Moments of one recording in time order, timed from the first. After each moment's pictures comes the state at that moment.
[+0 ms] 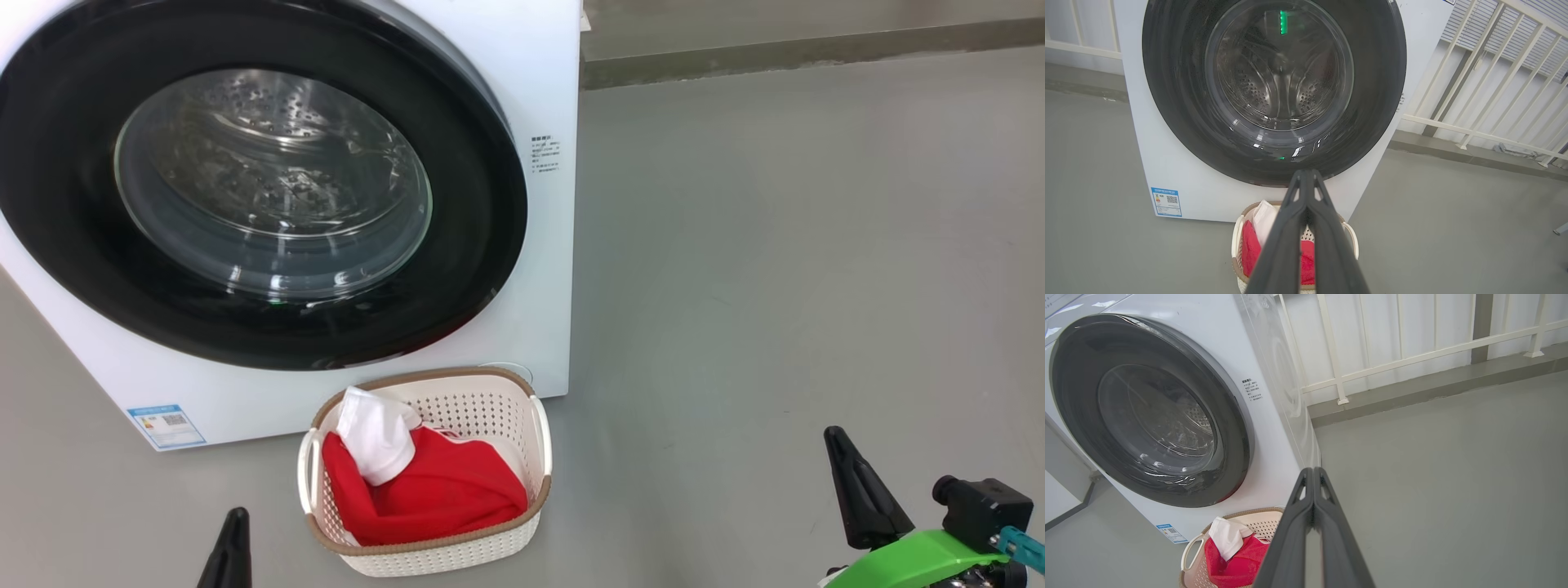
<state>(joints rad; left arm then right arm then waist) 0.13 0.03 0.10 0.12 -0.35 -0.12 -0.19 0.04 -0.09 0.01 0.26 0.49 0.13 -0.19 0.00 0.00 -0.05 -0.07</state>
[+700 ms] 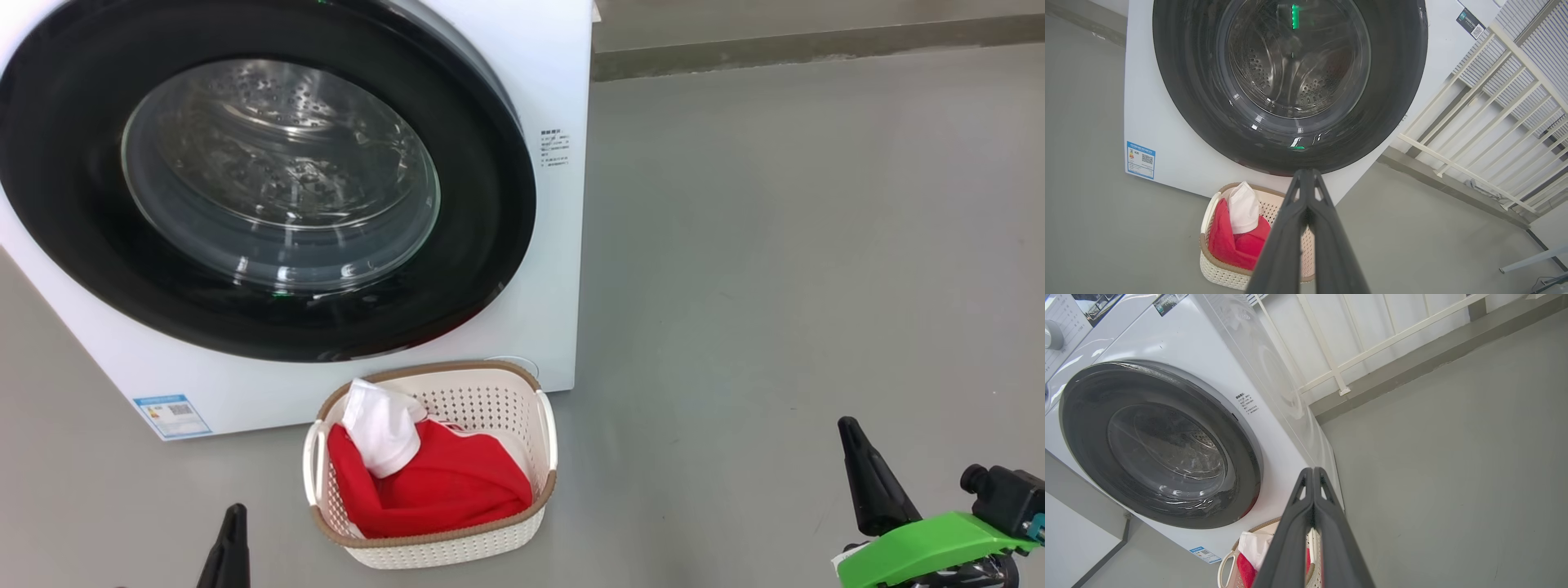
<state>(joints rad) 0.10 0.03 0.10 0.15 -0.60 -0.12 -0.13 0.02 -0.08 -0.02 0.26 0.71 0.13 -0.13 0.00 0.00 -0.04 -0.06</state>
